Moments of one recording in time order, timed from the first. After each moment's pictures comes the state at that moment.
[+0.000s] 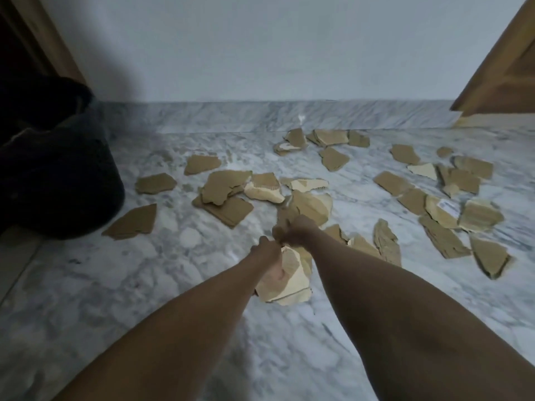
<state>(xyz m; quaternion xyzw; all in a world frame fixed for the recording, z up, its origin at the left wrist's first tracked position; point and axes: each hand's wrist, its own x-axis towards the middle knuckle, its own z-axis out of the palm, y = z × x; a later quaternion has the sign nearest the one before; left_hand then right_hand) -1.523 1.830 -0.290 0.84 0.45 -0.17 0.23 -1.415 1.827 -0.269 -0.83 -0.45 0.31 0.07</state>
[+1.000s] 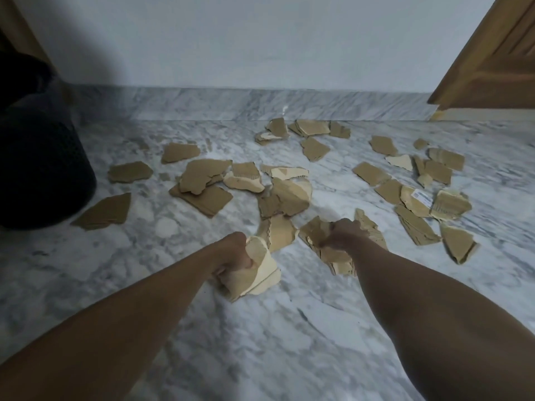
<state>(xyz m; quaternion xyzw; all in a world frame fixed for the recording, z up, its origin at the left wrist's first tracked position) -1.548 1.835 -0.289 0.78 0.49 -0.15 0.36 -1.301 1.754 -0.295 -0.90 -0.35 0.27 -0.02</state>
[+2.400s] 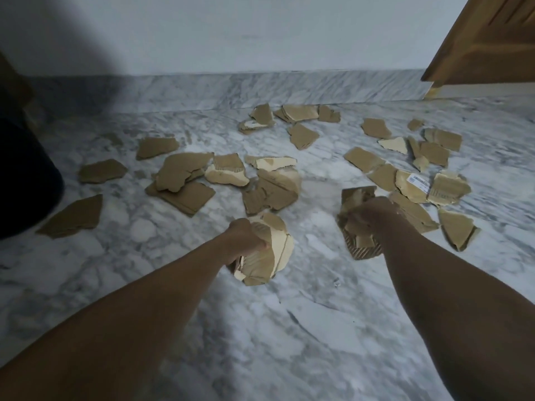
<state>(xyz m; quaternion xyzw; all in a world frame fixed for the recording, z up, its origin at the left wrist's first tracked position) -1.488 1.840 -0.309 0.69 0.56 -0.06 0.45 -1.232 1.740 -0.280 -0.95 -0.15 0.26 0.11</state>
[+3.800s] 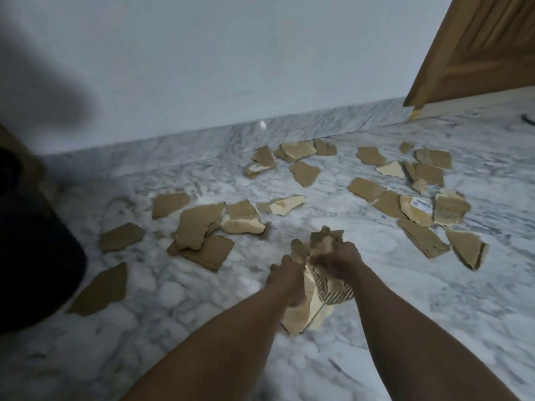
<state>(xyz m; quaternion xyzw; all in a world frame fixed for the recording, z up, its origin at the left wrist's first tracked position) -1.458 1.836 -0.275 0.87 0.38 -0.19 0.24 -1.328 1.779 -0.270 -0.87 -0.14 0.37 0.30</state>
